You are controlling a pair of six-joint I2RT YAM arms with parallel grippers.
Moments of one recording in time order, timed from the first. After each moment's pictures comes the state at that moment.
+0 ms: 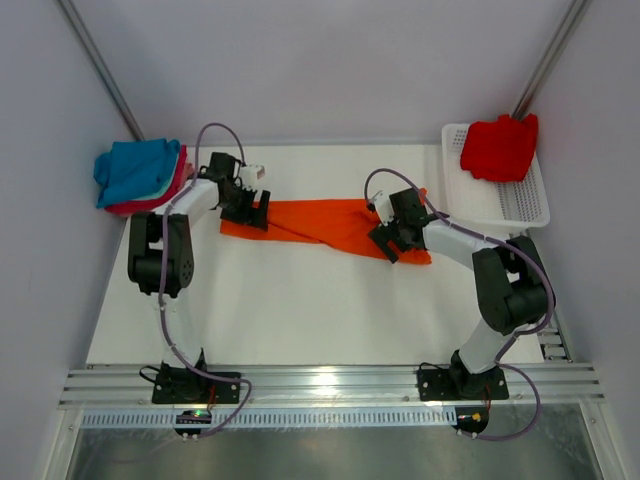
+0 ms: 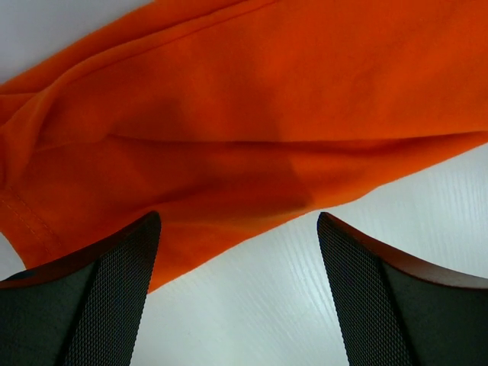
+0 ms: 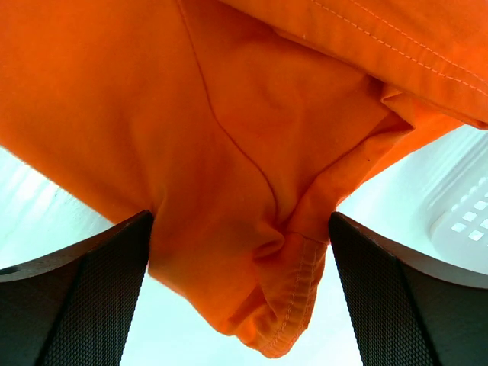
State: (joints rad) left arm -0.13 2.00 1.49 -0.62 0.35 0.19; right arm 0.35 1.68 0.99 -0.29 0.10 -0.43
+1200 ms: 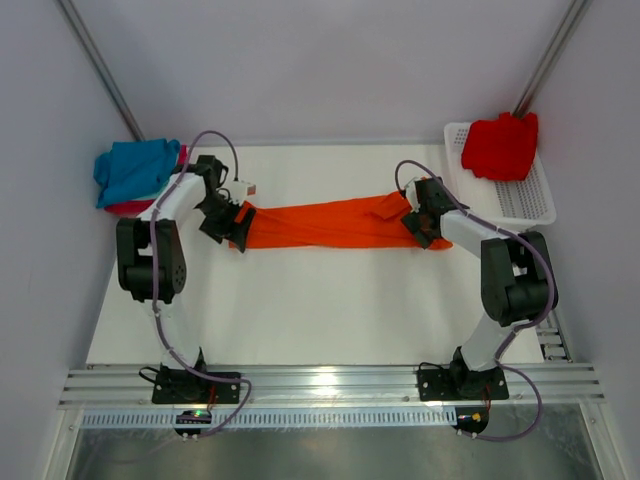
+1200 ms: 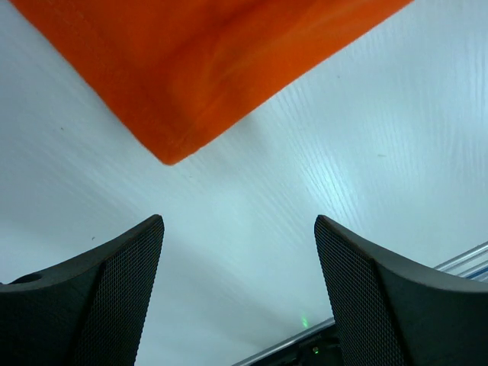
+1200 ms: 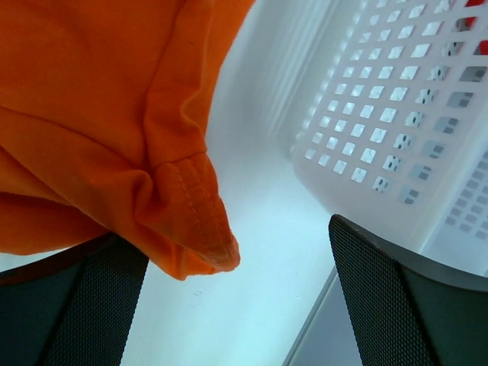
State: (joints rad) left arm -0.07 1.97 1.56 -1.05 0.28 0.40; right arm 0.19 1.73 1.04 -0.27 0.41 -0.53
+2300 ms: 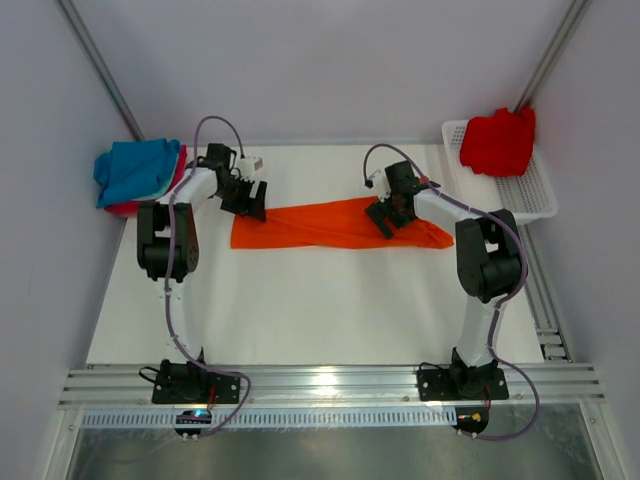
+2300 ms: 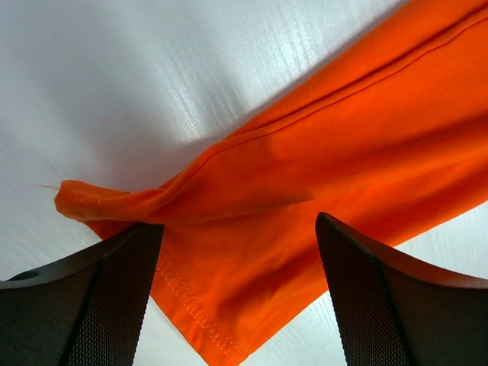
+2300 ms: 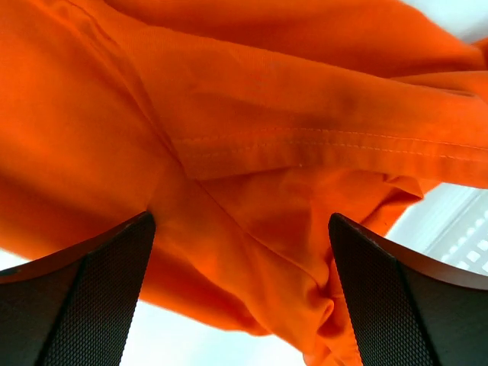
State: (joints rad) left arm -0.08 2.19 1.73 -0.71 0.44 0.24; right arm 0.29 1.92 1.35 -0.46 0.09 -0.41
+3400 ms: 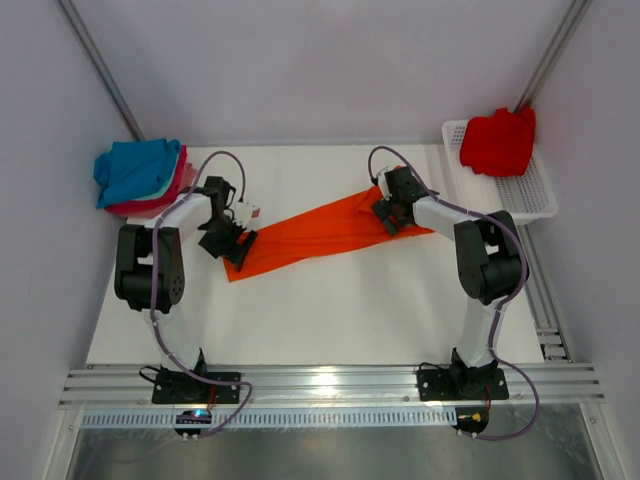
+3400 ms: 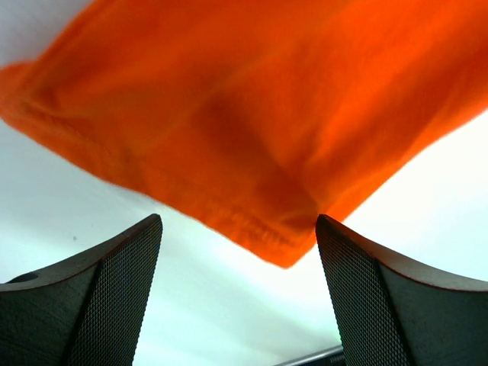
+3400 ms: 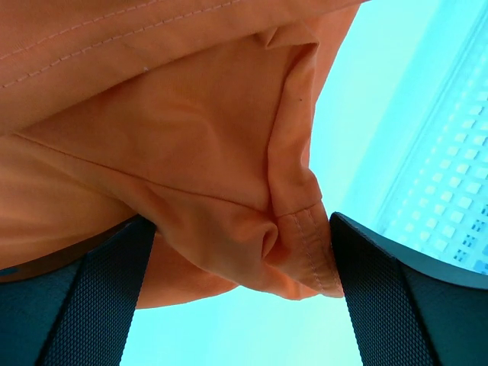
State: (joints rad) left arm -0.11 1.88 1.30 -0.88 0.15 0.45; right arm 0.30 1.93 1.26 -0.28 0.32 -0.37
